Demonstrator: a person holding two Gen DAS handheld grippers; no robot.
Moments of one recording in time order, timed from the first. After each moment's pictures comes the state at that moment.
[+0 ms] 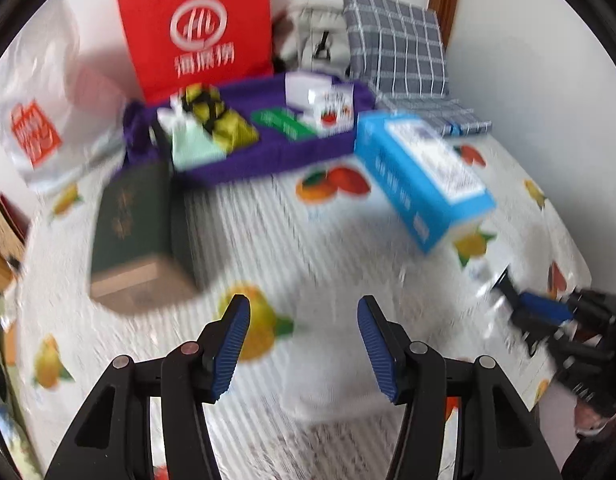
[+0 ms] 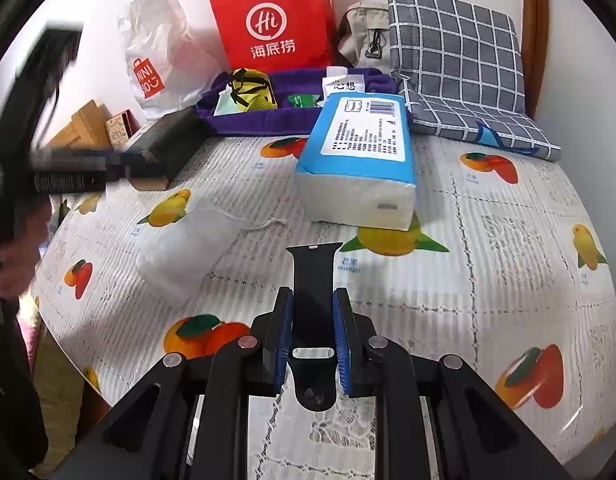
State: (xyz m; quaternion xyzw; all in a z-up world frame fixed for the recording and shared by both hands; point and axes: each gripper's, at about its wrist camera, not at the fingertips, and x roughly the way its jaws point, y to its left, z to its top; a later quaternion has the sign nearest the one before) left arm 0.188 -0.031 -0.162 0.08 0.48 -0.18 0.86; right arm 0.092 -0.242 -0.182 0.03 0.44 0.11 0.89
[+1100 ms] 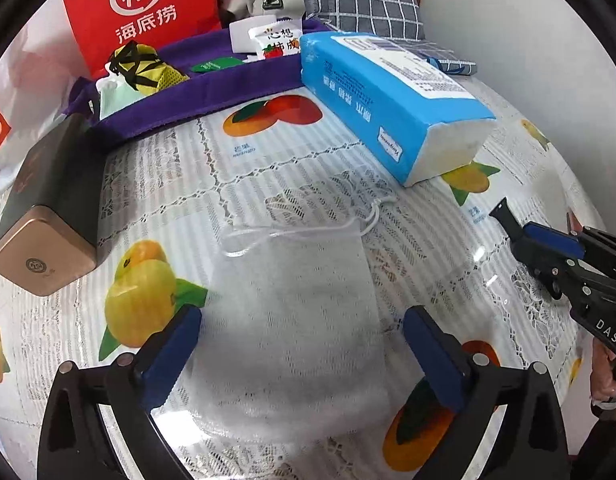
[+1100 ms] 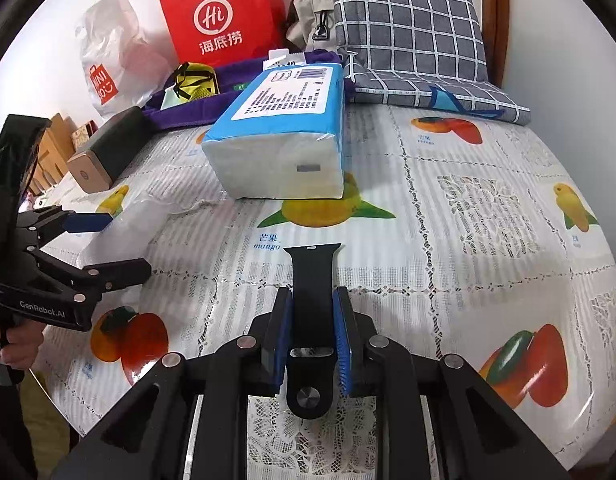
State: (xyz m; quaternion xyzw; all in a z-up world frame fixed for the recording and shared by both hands) left arm 0.177 -0.080 -0.223 0.12 0.49 -0.20 0.84; right arm 0.104 -0.277 -0.223 0.05 0.44 0.06 0.89
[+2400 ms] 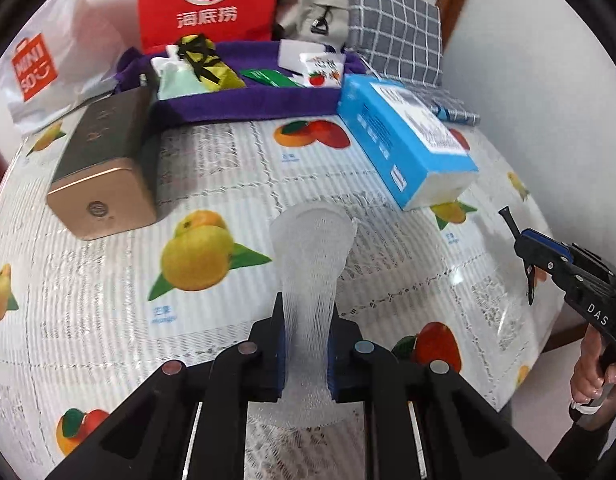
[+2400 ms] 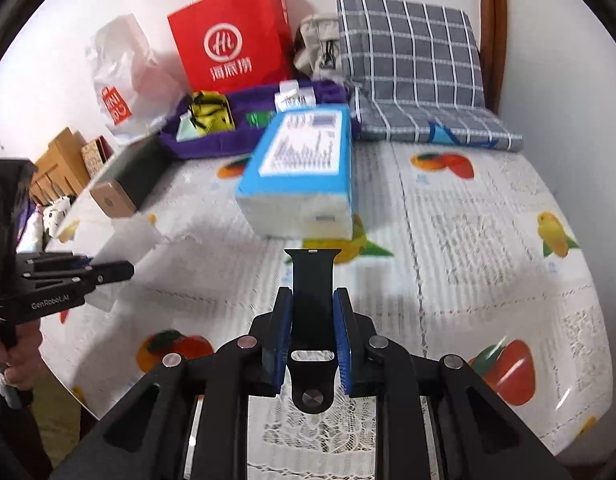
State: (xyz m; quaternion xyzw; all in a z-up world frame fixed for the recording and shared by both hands) left arm 0.159 -0.023 -0.182 0.02 0.50 -0.20 0.84; right arm 0.095 -0.269 -0.164 0.06 0.42 0.06 0.90
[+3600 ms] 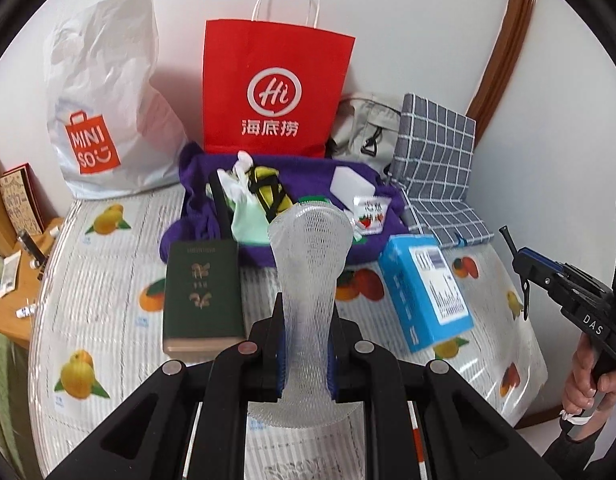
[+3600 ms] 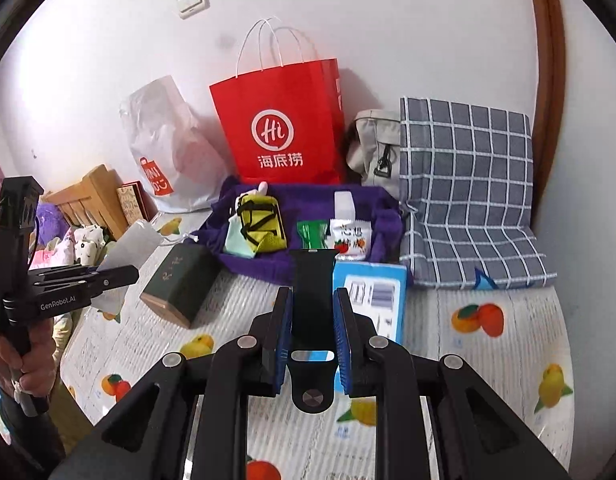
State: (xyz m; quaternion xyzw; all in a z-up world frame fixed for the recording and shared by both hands) left arm 0.226 0.024 -0.065 -0.03 0.42 -0.15 0.89; right arm 0.195 -0.241 -0.048 0.04 0.36 0.12 0.92
